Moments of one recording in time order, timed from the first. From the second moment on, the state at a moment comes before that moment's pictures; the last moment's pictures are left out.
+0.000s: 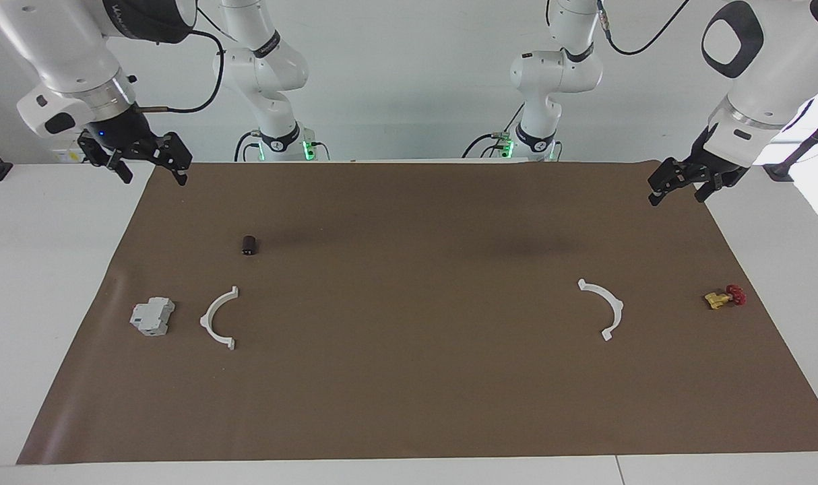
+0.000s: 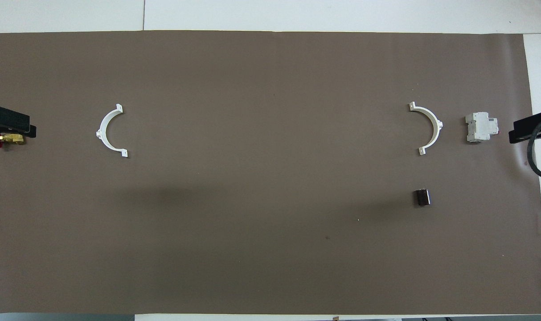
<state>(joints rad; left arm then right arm) -0.11 0.03 0.14 -1.60 -0.02 1.61 0.03 -0.03 0.00 -0.05 -1.55 -0.04 1.51 -0.04</state>
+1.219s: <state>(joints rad) -0.11 0.12 0.14 -1.87 -0.02 2.07 0.03 -0.08 0.21 -0.06 -1.84 0.02 2.16 -0.21</state>
